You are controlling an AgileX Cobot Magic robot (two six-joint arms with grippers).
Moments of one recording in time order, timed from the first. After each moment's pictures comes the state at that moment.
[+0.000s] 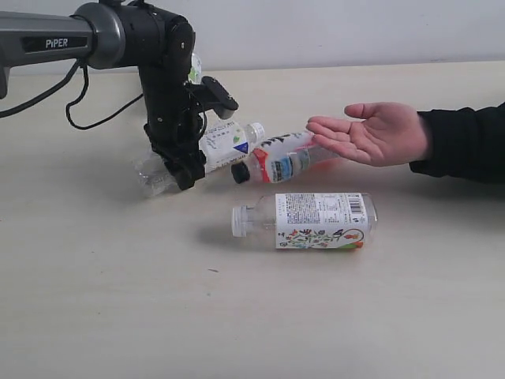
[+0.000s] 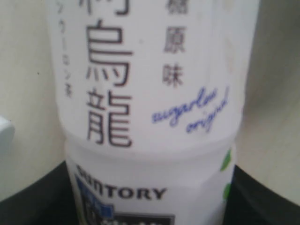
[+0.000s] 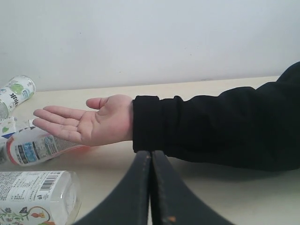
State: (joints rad) left arm -0.52 2.36 -1.85 0.07 1.12 0.54; right arm 0.17 0.01 0.00 0.15 0.27 -0.05
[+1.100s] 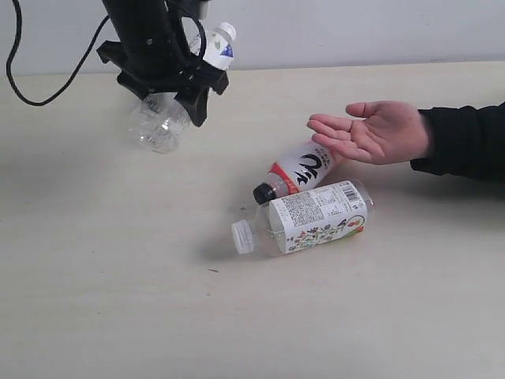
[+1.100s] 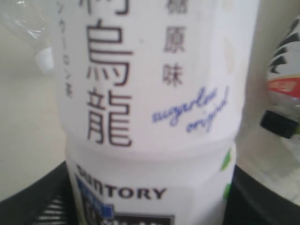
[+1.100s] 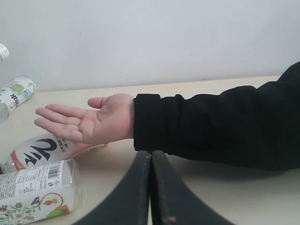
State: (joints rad) left arm -0.52 2.10 -1.85 -0.04 1.21 -0.01; right arm 0.17 0.01 0.00 0.15 0.27 -0.05
